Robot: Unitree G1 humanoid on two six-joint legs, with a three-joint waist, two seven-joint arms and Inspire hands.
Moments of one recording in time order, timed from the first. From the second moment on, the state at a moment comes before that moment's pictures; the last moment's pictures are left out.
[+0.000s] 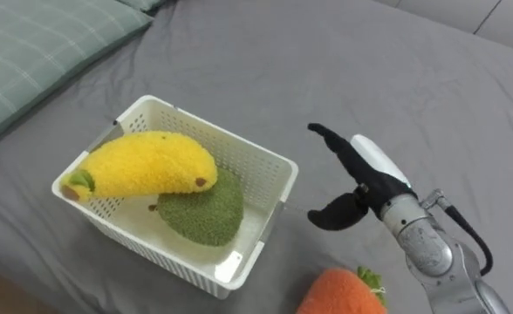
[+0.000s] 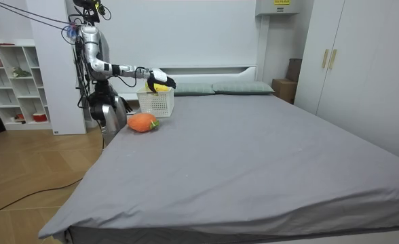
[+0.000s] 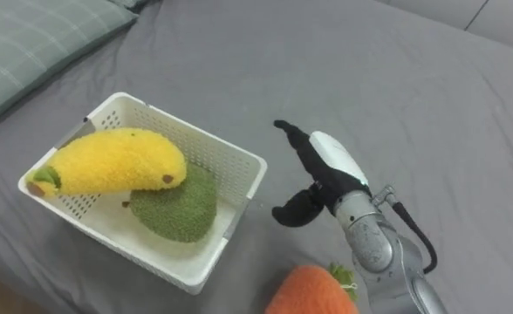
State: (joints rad) left arm 0.18 0.18 0.17 0.90 0.29 0.06 0.35; right arm 0.03 -0.35 0.19 0.01 -0.45 0.10 0.12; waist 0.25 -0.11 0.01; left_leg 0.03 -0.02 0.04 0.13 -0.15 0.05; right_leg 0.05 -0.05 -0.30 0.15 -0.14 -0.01
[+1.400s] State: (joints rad) left arm 0.22 0.15 0.15 0.90 0.26 0.04 0.39; right arm 0.11 -0.29 0.23 0.46 -0.32 0.06 0.07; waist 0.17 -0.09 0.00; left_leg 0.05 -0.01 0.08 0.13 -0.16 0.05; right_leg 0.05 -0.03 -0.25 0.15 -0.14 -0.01
